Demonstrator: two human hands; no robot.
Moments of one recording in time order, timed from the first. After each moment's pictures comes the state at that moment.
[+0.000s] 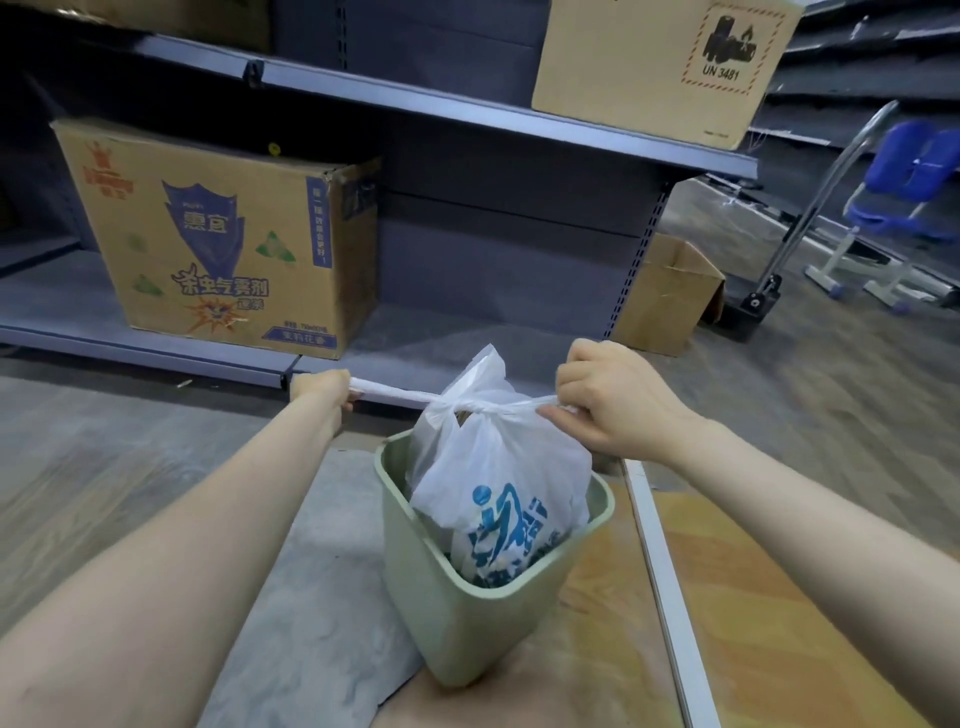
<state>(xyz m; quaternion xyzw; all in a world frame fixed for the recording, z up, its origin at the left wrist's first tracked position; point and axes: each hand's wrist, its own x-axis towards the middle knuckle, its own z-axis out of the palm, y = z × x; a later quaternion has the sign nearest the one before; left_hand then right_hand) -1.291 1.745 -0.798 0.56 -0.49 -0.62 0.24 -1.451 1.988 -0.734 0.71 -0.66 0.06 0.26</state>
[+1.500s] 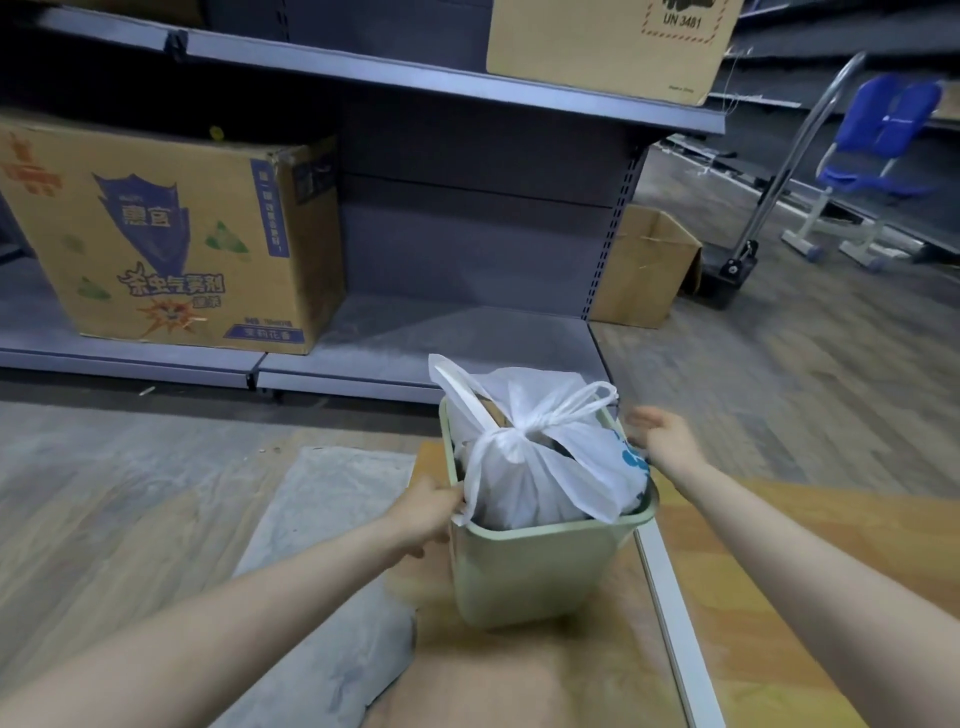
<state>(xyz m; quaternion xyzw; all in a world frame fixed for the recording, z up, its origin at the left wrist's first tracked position) -1.301 1.885 -0.848 0.36 -0.75 -0.56 -0.02 -1.526 2.048 -0.842 0.12 -0.84 0.51 -0.15</state>
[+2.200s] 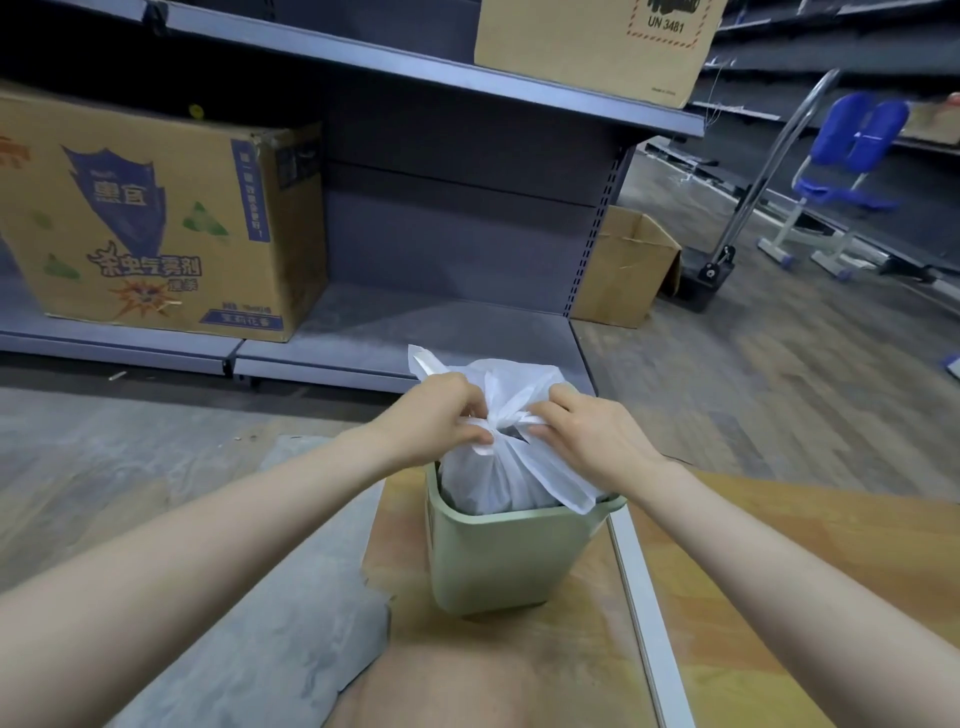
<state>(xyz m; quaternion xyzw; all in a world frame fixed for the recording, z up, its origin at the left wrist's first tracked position) -1.336 1.866 -0.796 0.07 -0.97 -0.22 0.08 -1.468 2.030 -0.815 0.59 -0.75 0.06 0.29</state>
